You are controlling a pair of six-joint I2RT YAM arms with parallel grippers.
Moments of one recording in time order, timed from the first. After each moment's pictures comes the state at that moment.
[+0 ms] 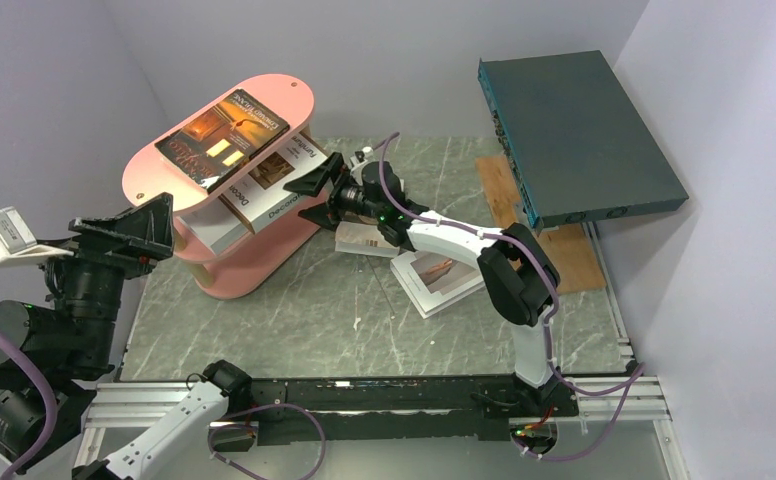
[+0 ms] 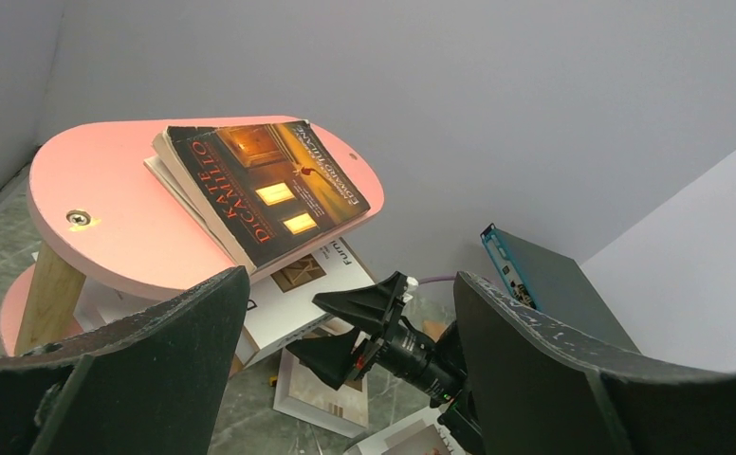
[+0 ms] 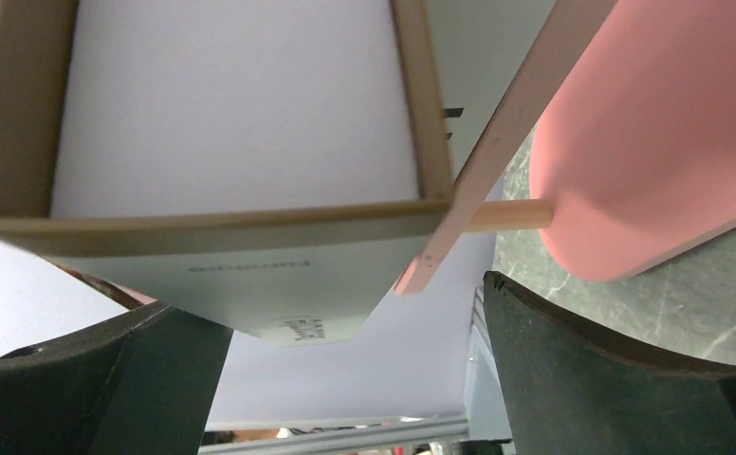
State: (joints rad) left arm -0.52 0.56 1.51 -0.72 -0.54 -0.52; right arm 0.78 1.99 1.44 0.45 -0.36 1.50
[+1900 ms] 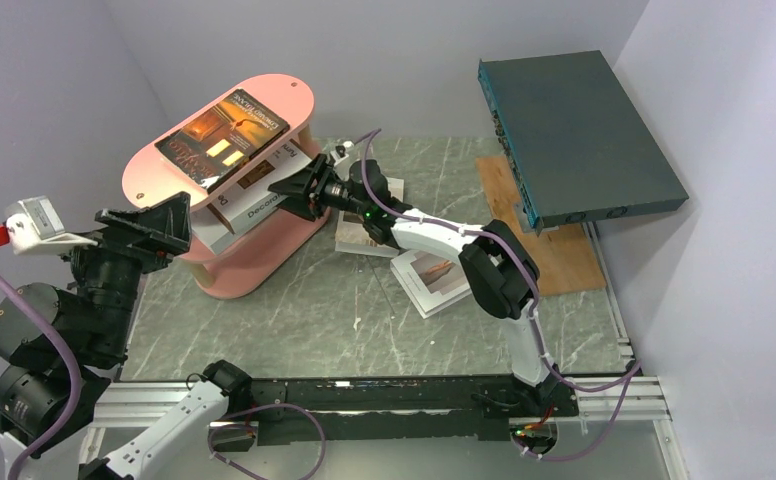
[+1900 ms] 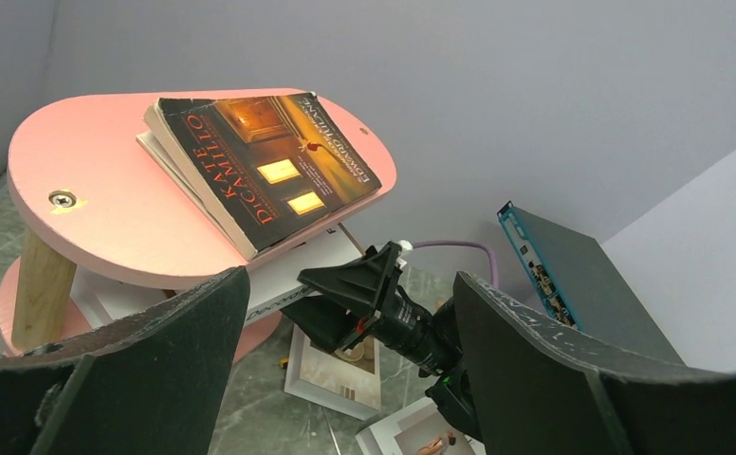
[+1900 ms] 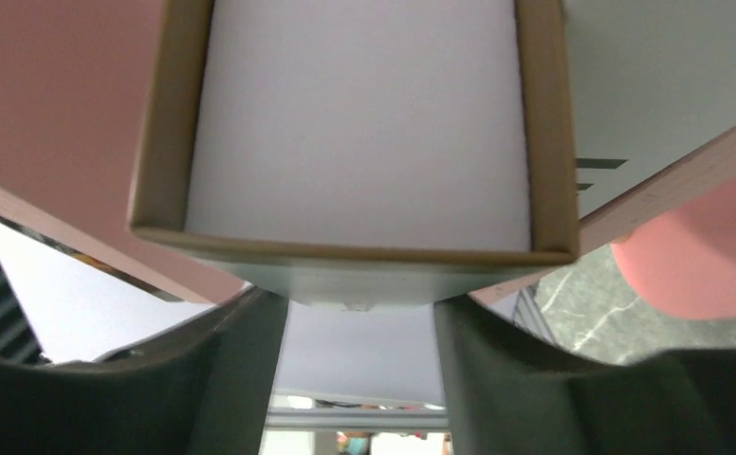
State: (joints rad) left arm -0.52 0.57 1.46 -0.72 -0.53 -0.52; right arm 0.81 2.11 1.57 0.58 -0.44 1.53
